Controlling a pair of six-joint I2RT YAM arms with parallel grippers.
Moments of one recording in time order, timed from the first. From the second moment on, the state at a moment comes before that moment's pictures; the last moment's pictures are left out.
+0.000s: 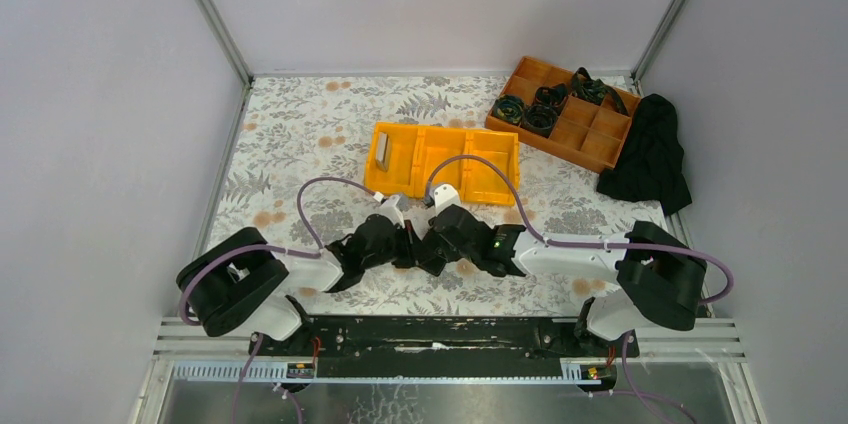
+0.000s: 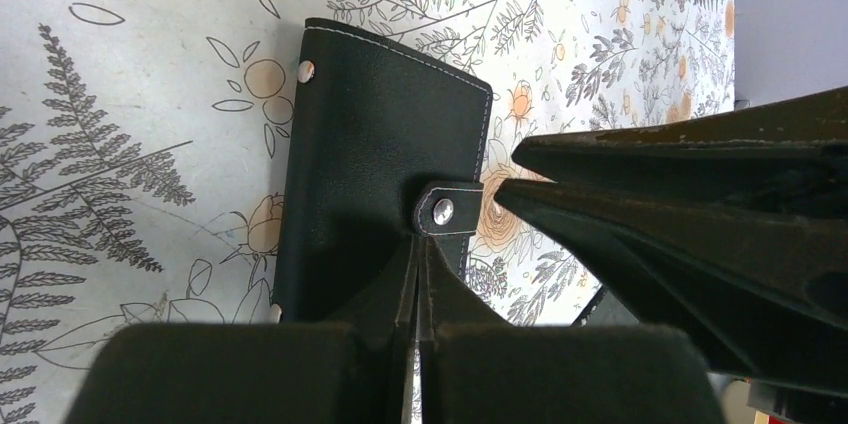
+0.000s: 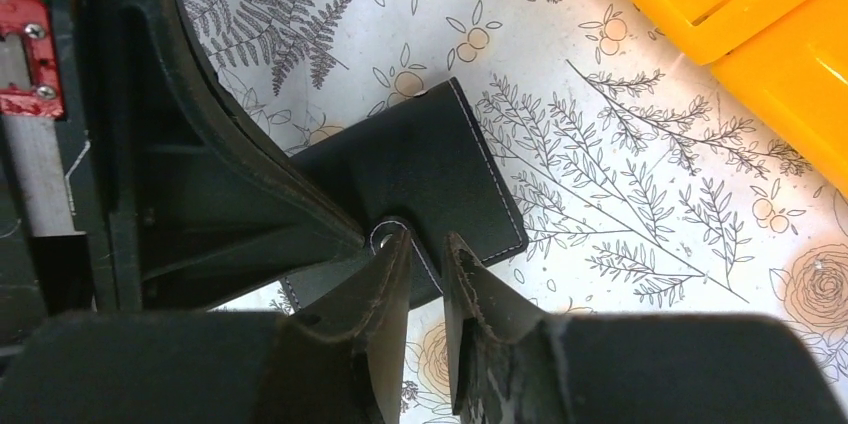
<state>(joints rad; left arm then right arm) -0.82 1.44 0.30 0.61 0.14 -0.89 1.08 1.48 0.76 -0.10 0.33 0.35</state>
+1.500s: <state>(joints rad) -0.76 1.48 0.31 0.64 0.14 -0.92 1.09 1.61 0.77 -0.01 0.33 0.27</state>
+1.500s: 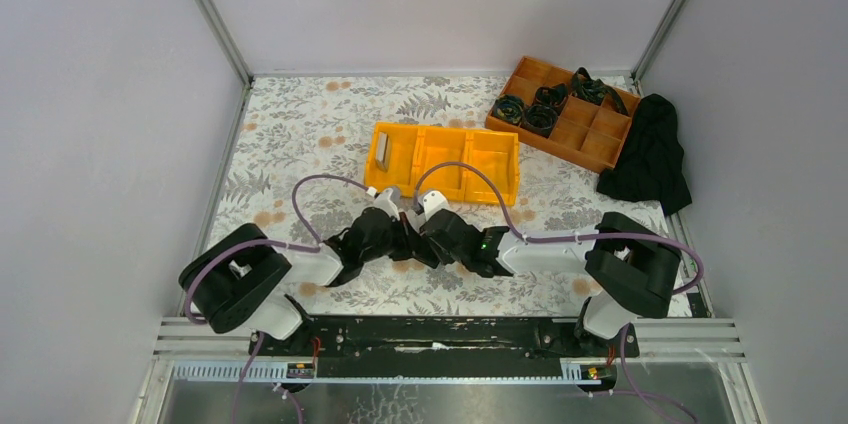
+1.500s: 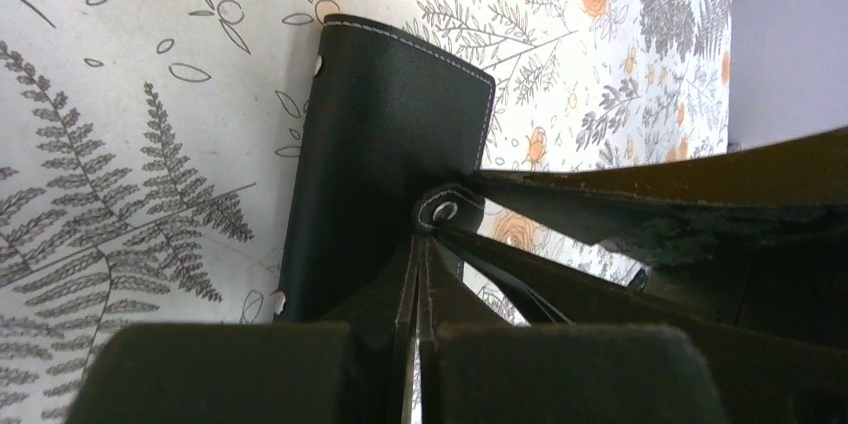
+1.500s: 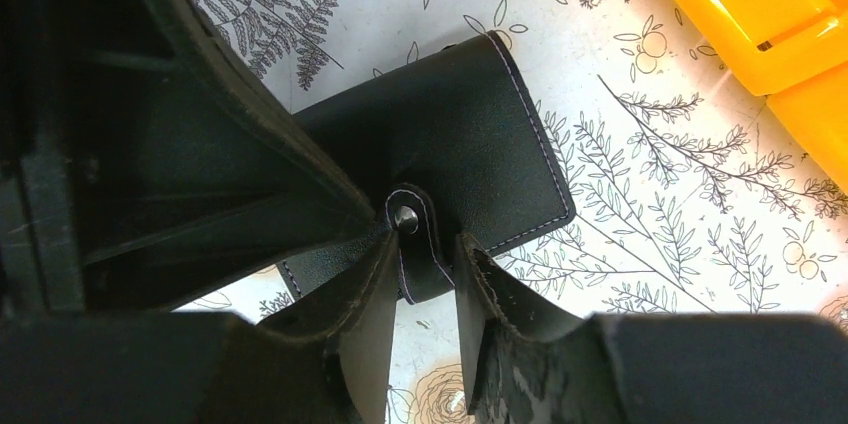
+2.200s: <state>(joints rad) -0.75 1.54 0.39 0.57 0.16 -0.88 1.09 1.54 0.70 0.00 0.38 0.26</state>
